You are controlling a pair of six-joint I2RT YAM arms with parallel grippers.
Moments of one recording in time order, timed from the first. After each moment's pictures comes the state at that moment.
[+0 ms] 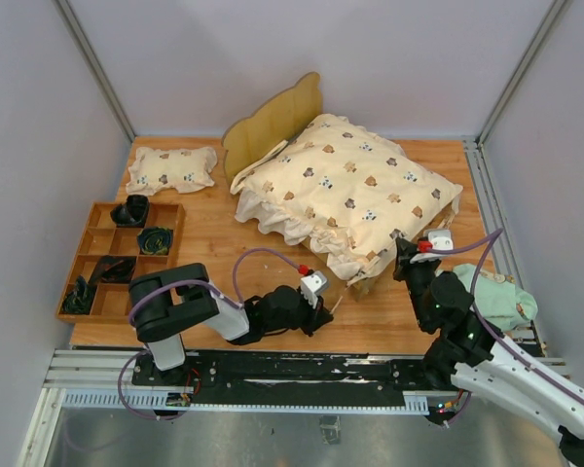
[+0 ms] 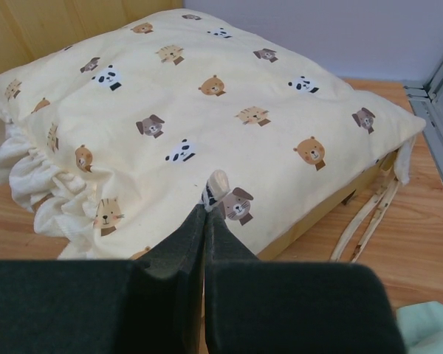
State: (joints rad) left arm -1.17 1.72 0.41 0.90 -0.01 -0.39; right arm 0.90 0.42 0.40 0.02 0.77 0.01
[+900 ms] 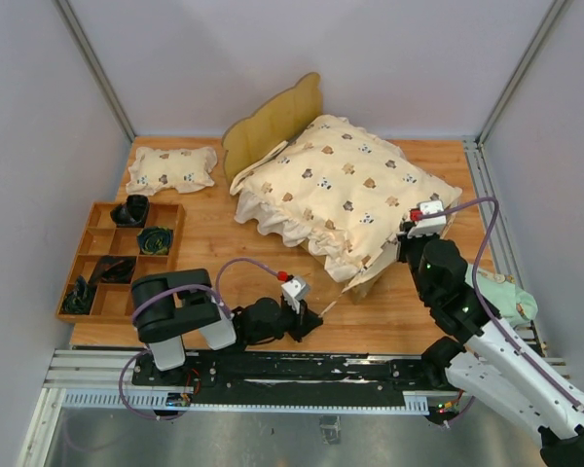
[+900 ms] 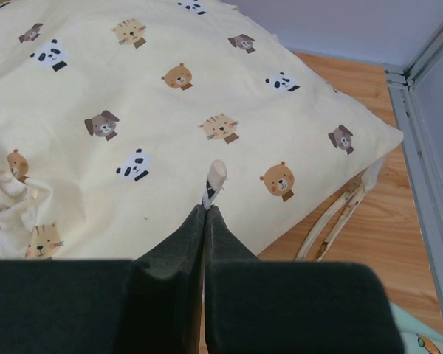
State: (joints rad) left arm -1.21 1.79 0.26 1.21 -0.09 -0.50; right arm 0.63 0.63 0.57 -0.08 0.54 -0.03
